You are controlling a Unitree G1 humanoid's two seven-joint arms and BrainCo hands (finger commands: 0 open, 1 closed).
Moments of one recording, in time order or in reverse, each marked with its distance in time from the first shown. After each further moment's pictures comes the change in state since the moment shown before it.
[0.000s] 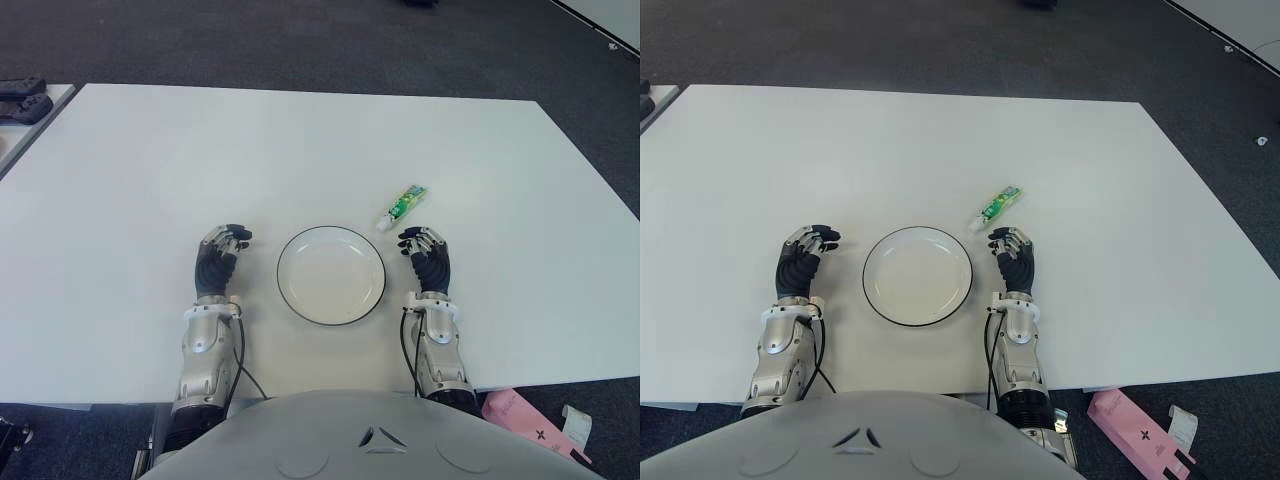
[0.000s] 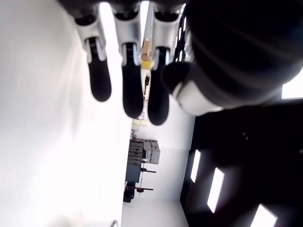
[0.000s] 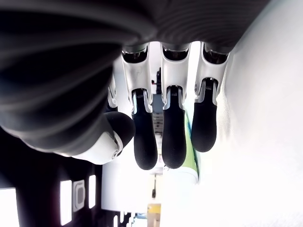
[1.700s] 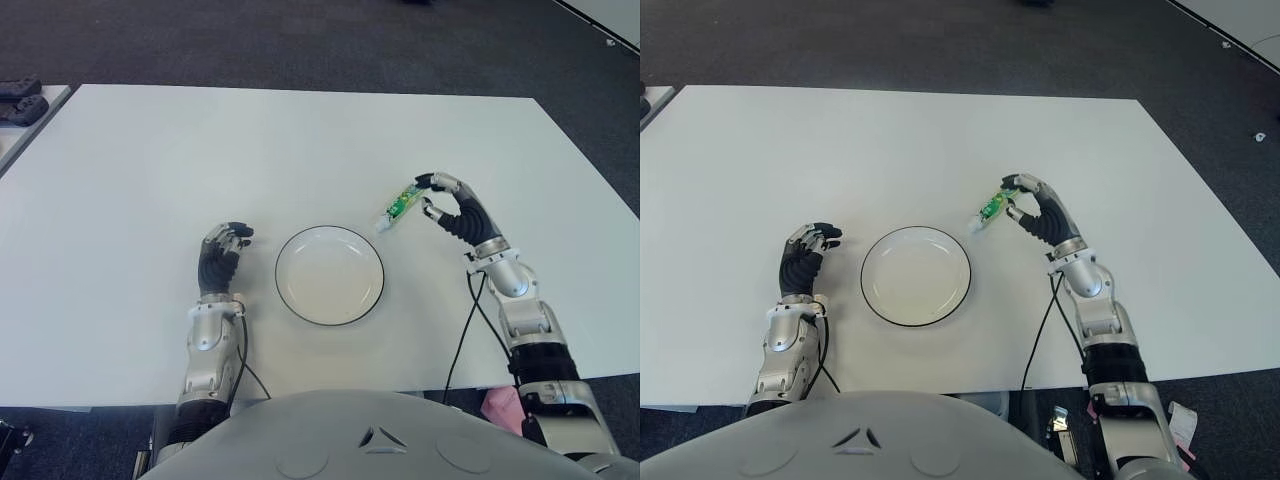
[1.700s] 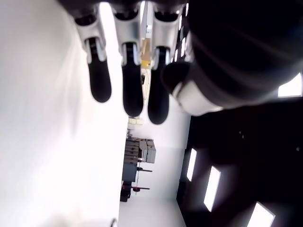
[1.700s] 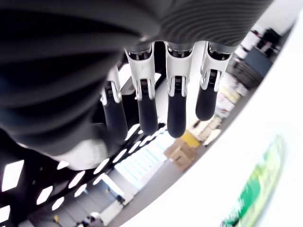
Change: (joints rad) left arm -0.036 -0.006 -0.011 0.074 0.008 -0.070 0.025; right arm -0.249 -0.531 0.040 -0.059 -0.197 -0.134 0.300
